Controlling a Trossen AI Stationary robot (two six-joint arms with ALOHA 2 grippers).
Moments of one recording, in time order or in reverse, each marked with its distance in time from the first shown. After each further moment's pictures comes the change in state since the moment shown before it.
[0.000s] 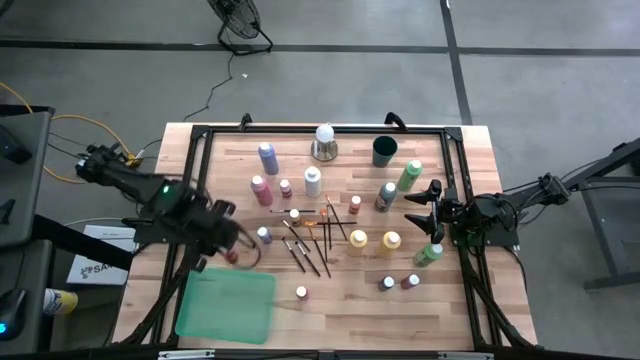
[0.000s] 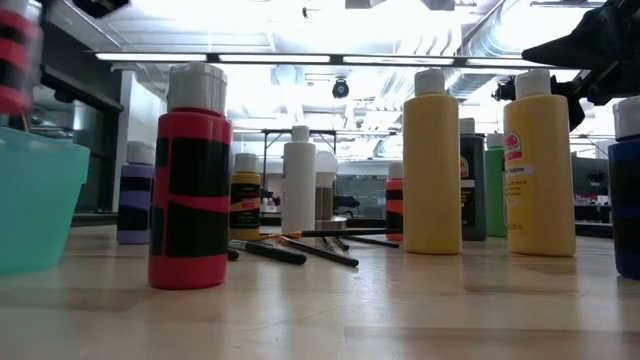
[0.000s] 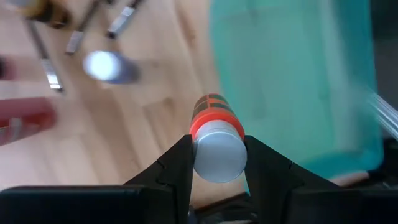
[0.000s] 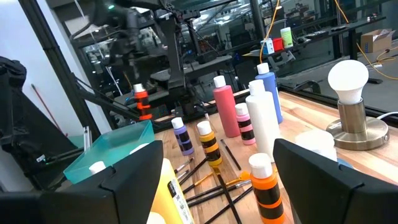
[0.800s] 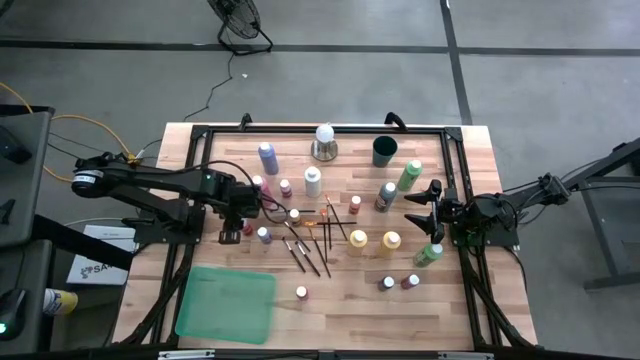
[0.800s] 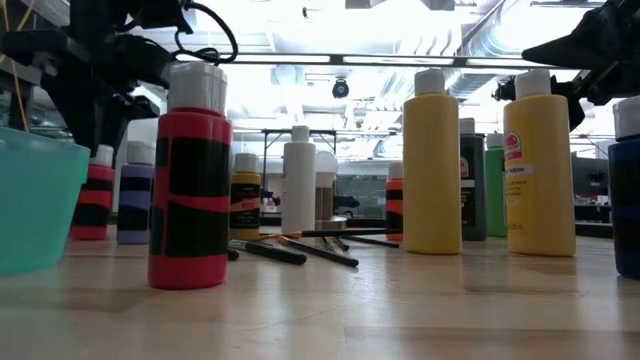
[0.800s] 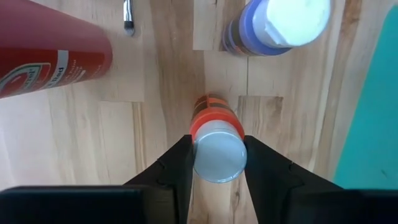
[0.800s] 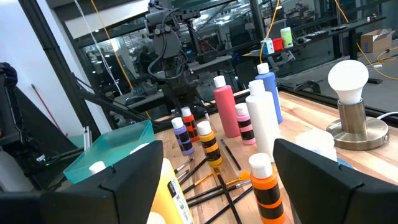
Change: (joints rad) left arm 0.486 0.030 -0.363 0.269 -0.025 0.150; right arm 0.000 0.000 0.000 0.000 0.000 0.000
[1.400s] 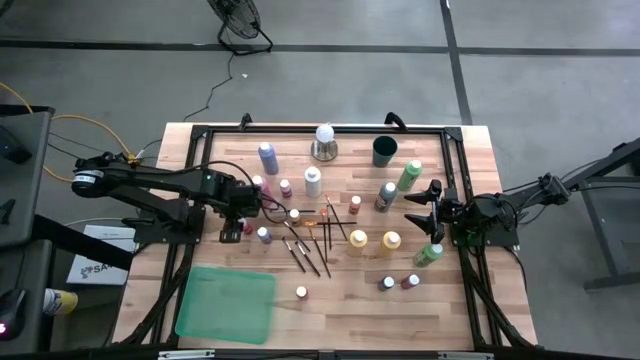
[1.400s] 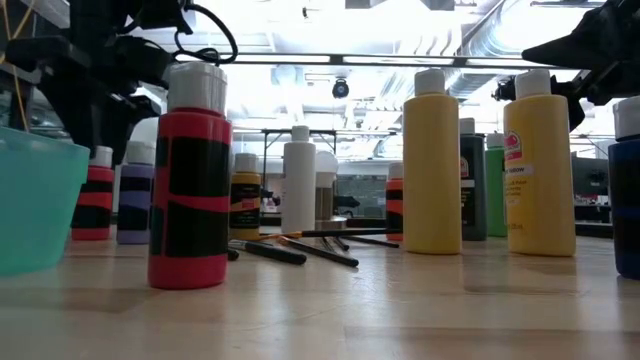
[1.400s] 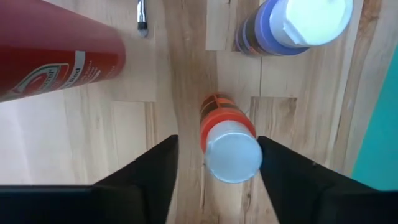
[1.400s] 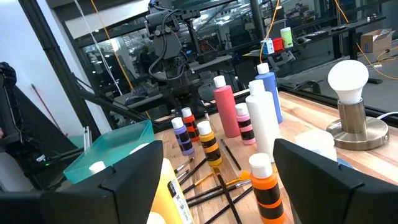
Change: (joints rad) left arm 0.000 0.005 -0.016 0.016 -0.044 0.007; right arm 0.000 0.000 0.000 0.000 0.000 0.000
